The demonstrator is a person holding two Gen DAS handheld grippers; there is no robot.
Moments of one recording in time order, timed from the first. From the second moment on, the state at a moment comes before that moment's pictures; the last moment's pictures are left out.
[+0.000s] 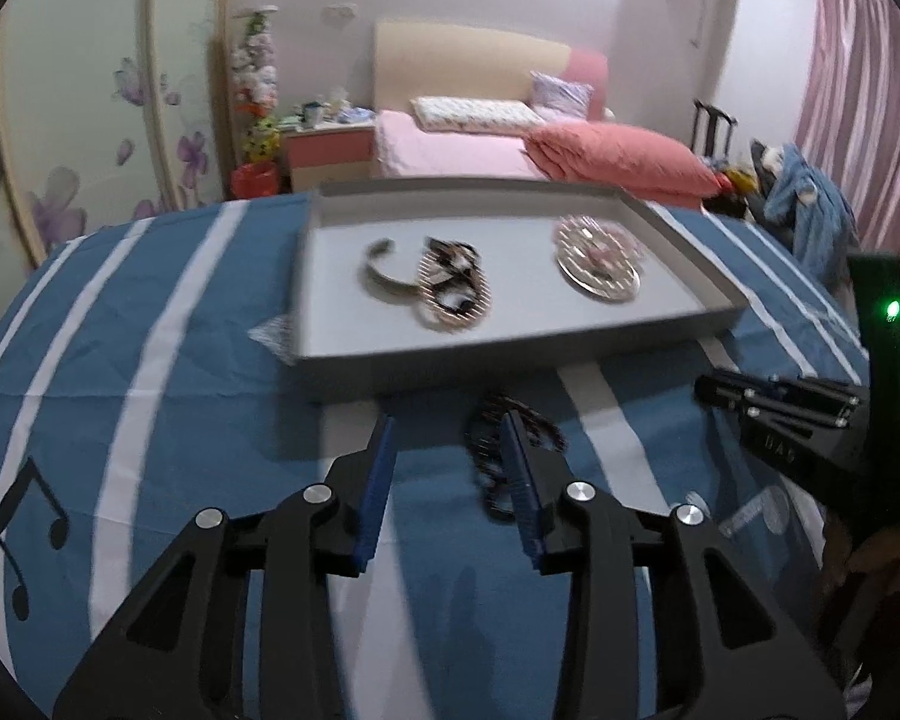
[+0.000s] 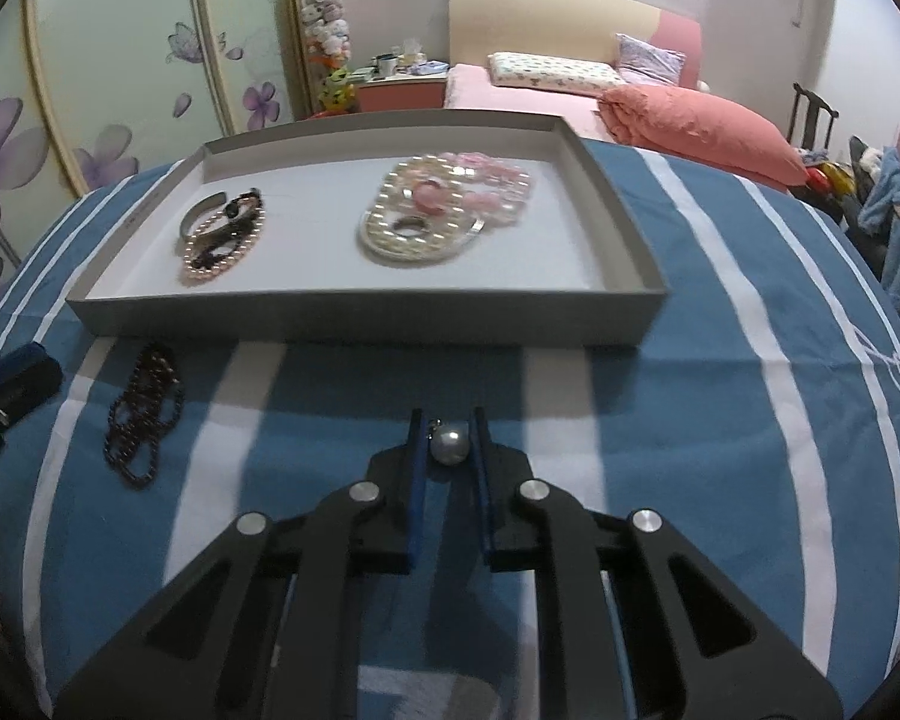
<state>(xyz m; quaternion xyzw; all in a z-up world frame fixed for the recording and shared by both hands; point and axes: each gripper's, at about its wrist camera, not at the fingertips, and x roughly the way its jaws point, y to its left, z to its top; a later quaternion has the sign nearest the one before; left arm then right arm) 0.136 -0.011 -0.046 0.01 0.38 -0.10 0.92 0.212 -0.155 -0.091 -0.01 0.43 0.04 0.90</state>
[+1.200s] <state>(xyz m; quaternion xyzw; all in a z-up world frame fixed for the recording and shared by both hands) 0.150 -0.013 -0.072 0.03 0.42 -0.05 0.90 0.201 -0.134 -0.091 -0.02 0.42 0.08 0.90</state>
